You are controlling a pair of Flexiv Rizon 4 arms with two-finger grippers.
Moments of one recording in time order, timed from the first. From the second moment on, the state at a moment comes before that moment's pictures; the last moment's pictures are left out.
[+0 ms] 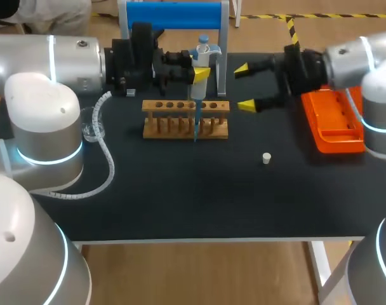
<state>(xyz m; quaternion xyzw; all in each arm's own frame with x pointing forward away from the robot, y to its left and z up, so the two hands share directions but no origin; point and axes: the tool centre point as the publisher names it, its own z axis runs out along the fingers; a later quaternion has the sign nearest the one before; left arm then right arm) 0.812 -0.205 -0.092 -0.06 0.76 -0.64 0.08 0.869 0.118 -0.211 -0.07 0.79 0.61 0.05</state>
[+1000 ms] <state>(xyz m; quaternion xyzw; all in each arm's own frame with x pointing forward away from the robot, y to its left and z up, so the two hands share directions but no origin) 0.812 -0.204 -0.092 -0.06 0.76 -0.64 0.08 0.810 0.155 -0.150 -0.07 0.71 0.70 -0.02</state>
